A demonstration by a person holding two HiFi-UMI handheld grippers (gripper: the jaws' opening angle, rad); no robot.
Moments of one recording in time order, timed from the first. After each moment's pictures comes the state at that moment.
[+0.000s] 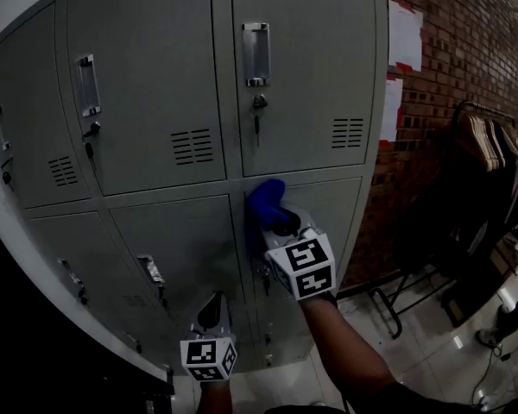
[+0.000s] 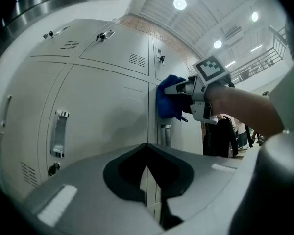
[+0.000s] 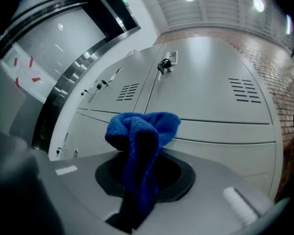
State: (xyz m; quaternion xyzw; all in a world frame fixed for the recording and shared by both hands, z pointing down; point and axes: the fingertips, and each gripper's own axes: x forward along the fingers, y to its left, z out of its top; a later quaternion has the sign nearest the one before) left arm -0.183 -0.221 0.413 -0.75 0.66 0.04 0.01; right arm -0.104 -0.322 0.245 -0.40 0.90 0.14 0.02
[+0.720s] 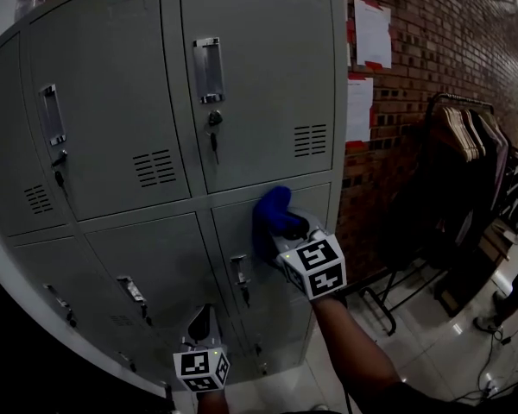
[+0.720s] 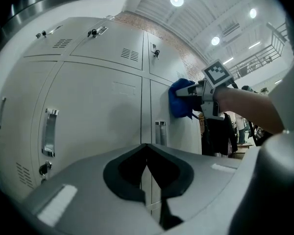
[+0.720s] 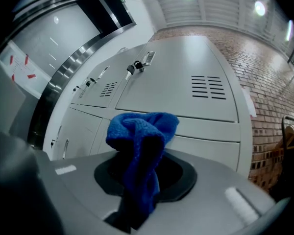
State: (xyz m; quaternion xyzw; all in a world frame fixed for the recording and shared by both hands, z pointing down) left arm -0.165 -0.234 0.418 -0.76 0.66 0.02 0.01; right arm -0.026 -0.351 0.250 -0.44 0.89 0.13 0.00
